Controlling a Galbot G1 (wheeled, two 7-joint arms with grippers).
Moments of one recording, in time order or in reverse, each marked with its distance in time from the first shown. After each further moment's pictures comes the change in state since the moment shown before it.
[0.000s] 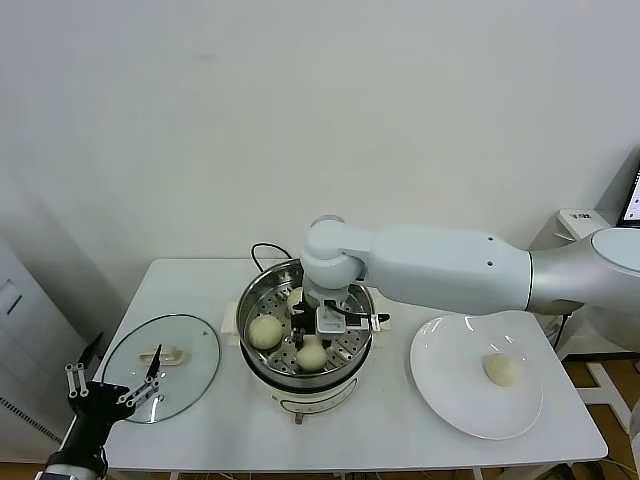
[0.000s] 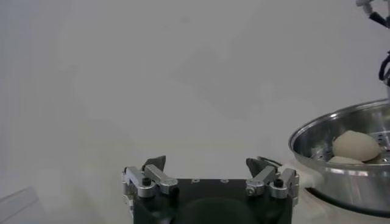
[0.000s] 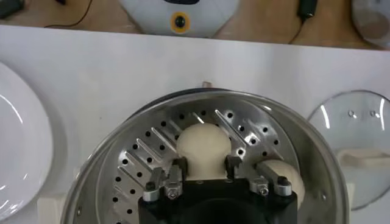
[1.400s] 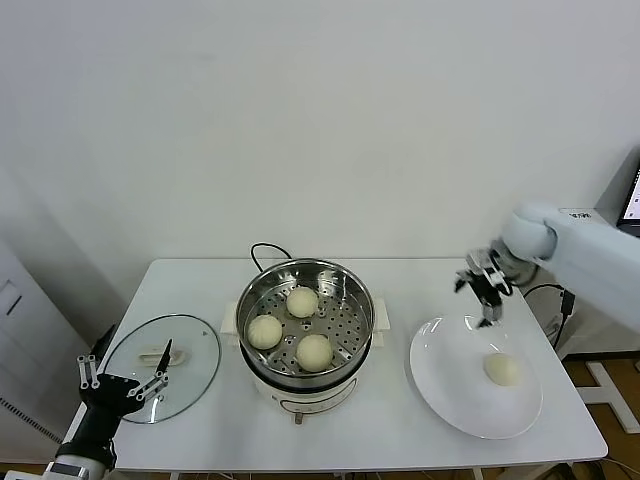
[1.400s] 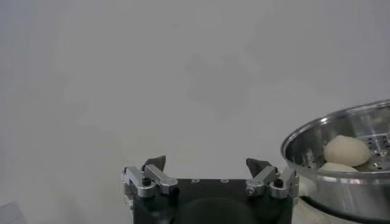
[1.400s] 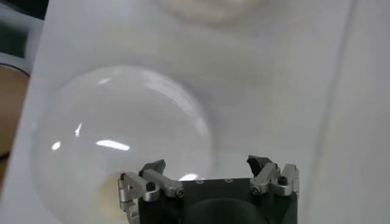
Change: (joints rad) left arm -0.015 0.033 0.037 -0.002 0.021 0.019 -0.002; right arm -0.160 -0.559 0.092 -0.346 0.248 -0.551 0.047
